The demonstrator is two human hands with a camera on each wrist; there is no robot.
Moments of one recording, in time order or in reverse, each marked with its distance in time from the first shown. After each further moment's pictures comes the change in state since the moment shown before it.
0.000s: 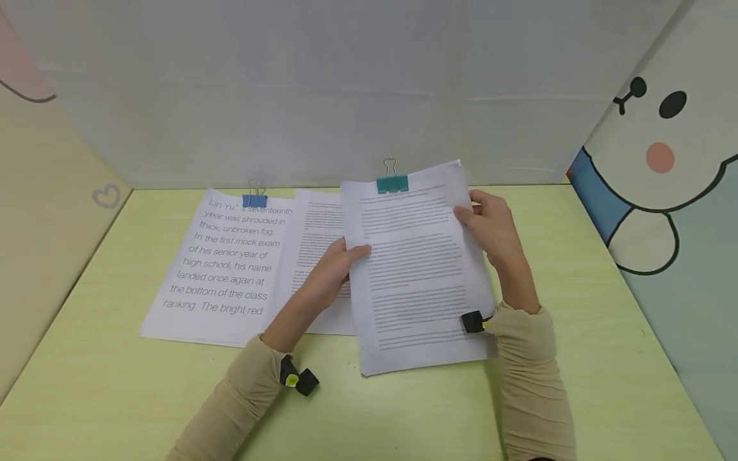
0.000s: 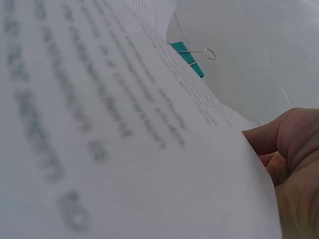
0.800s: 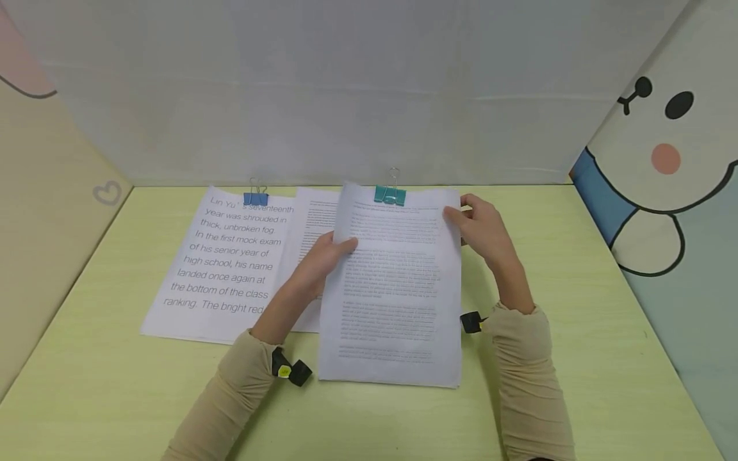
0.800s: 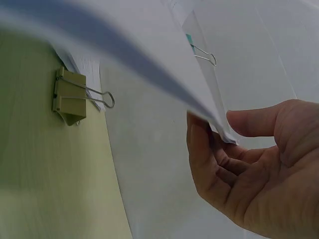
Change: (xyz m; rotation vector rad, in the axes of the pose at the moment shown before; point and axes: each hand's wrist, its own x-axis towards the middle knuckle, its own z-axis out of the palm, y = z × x) left_hand 0.006 0.006 -0.023 0.058 0.036 -0.051; right_hand 0.006 0.006 0.010 -0.081 -0.108 0.035
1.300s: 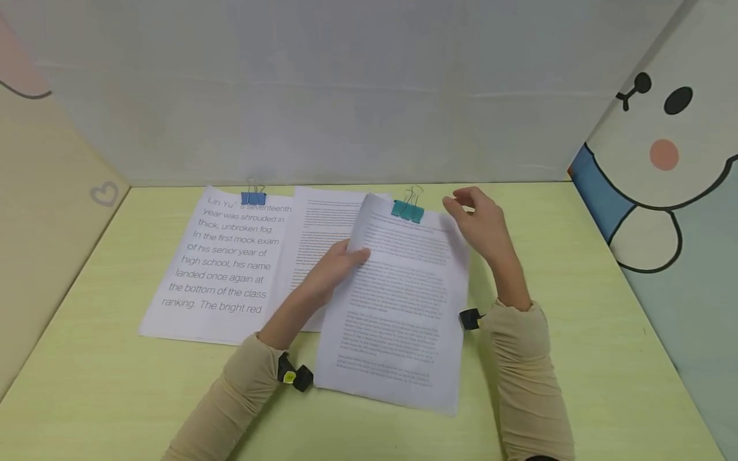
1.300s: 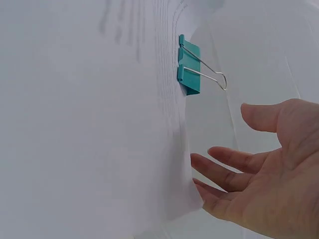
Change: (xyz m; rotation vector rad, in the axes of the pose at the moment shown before) left_hand -0.001 -0.009 0.017 0.071 -0.099 0.015; right_hand 0.001 0.000 -0.002 -0.087 0.100 -0.043
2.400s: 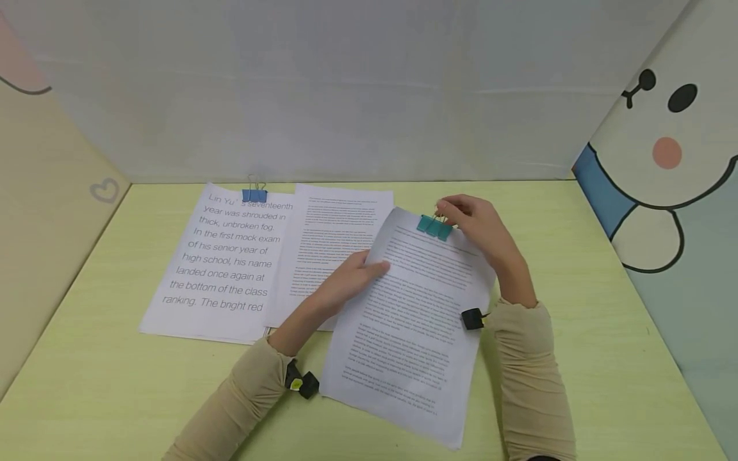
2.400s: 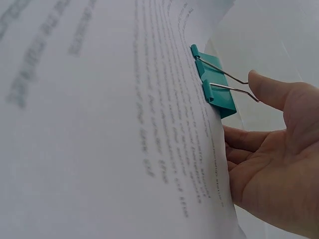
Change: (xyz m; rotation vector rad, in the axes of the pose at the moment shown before) left_hand -0.007 -0.007 0.019 -0.010 -0.183 0.019; right_hand 0.002 0.008 -0.002 0.122 -0.190 -0.022
